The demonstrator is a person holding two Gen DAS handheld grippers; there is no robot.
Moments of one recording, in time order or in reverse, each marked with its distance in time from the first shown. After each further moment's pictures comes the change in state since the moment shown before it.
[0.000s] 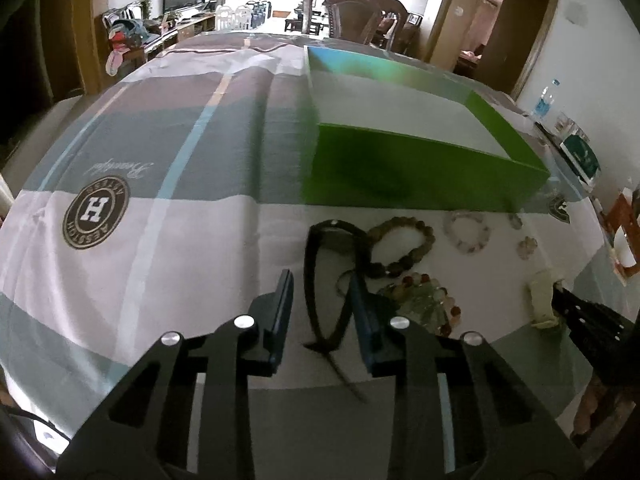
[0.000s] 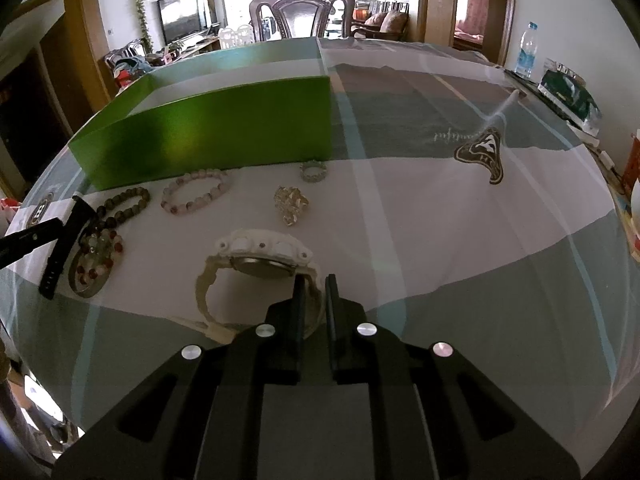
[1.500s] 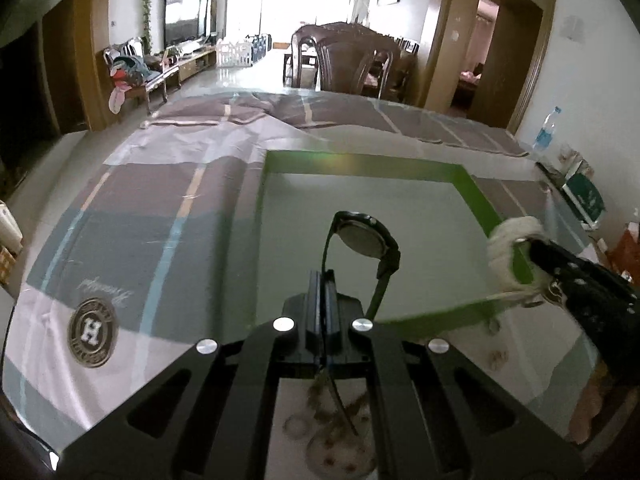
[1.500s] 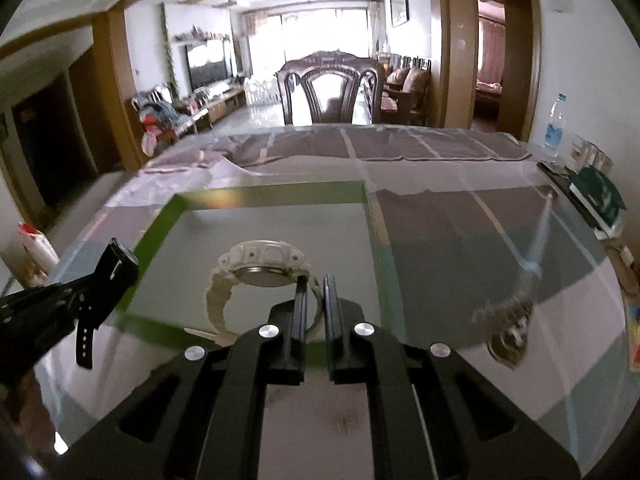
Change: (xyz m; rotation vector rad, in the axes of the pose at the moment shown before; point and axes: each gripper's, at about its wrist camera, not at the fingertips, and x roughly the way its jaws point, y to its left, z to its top) left arm 0.008 -0.057 0.110 0.042 -0.108 0.042; right arm 0.006 0.040 0.151 -0.042 -0.167 0.059
